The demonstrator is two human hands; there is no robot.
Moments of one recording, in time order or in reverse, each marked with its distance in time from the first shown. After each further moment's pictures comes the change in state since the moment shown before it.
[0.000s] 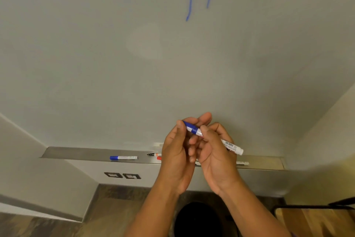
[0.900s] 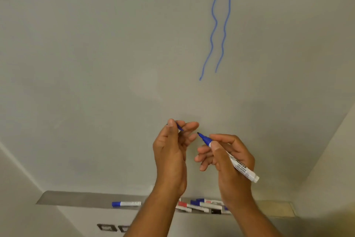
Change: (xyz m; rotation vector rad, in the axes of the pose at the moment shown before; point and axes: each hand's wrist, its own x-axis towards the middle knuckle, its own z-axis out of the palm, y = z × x) left_hand 0.019 0.097 0.036 0.203 0.107 0.382; right_hand 0.015 -0.048 0.055 -0.355 0.004 -0.603
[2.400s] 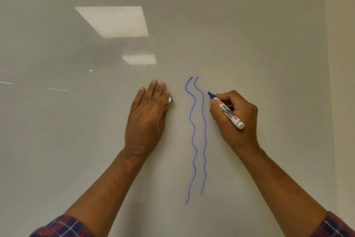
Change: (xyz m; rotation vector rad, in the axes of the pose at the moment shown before) left_hand 0.241 0.208 0.129 0.997 0.120 1.875; right_hand 0.287 -0.185 0.043 -0.512 0.130 -0.839
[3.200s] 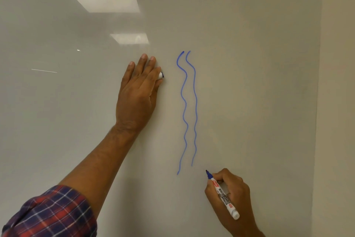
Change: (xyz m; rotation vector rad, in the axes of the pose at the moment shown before) left_hand 0.000 0.001 0.001 0.000 0.000 -0.014; right_hand -0.220 0.044 -0.044 -0.205 -0.188 0.253
